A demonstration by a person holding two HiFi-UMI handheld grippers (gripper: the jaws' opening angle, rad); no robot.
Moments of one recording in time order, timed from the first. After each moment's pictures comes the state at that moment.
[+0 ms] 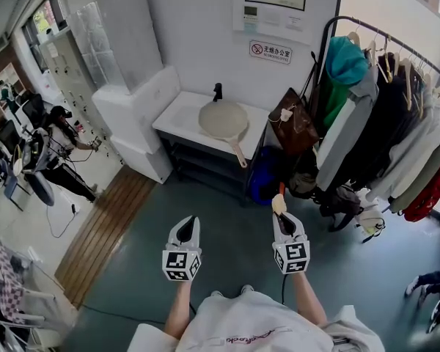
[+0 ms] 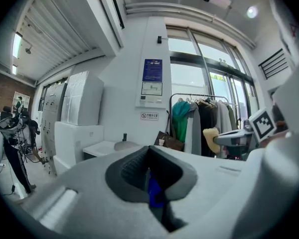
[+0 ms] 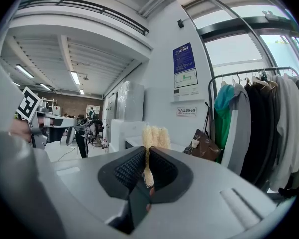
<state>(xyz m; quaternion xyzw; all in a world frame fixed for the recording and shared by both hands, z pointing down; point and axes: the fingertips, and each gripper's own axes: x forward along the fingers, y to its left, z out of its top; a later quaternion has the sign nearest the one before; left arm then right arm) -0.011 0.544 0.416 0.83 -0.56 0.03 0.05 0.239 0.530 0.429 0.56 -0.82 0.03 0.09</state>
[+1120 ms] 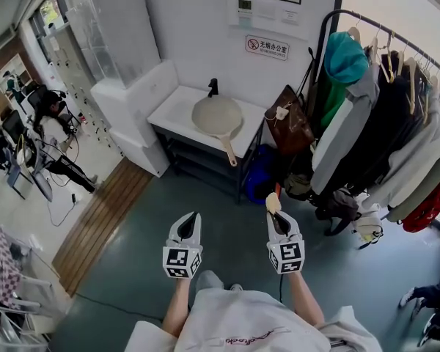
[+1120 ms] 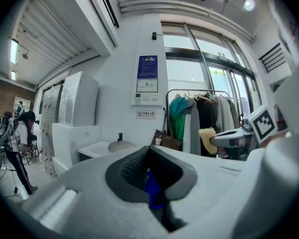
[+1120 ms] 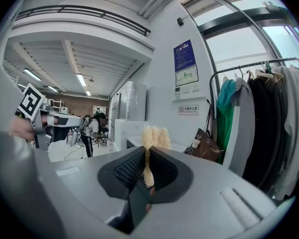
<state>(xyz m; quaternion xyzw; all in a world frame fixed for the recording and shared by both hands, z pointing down) 0.073 0.529 0.420 0.82 -0.57 0.04 0.04 0.294 0.508 0.442 0.52 -0.85 0.03 0.09</state>
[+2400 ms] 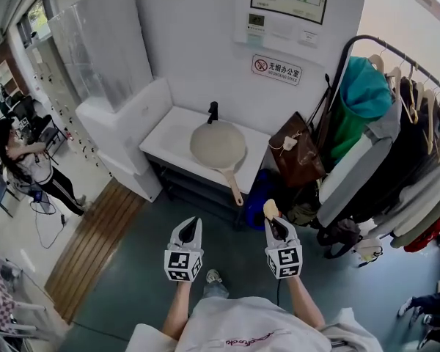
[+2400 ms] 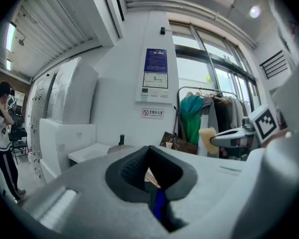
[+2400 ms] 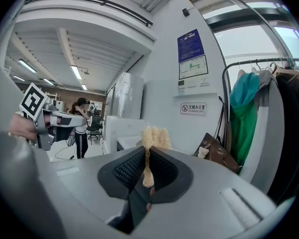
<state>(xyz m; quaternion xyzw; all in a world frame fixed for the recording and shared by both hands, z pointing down) 0.021 0.339 0.435 0.84 -0.55 0.03 0.05 0.237 0.333 0.446 0.54 -0.84 0.01 0.11</state>
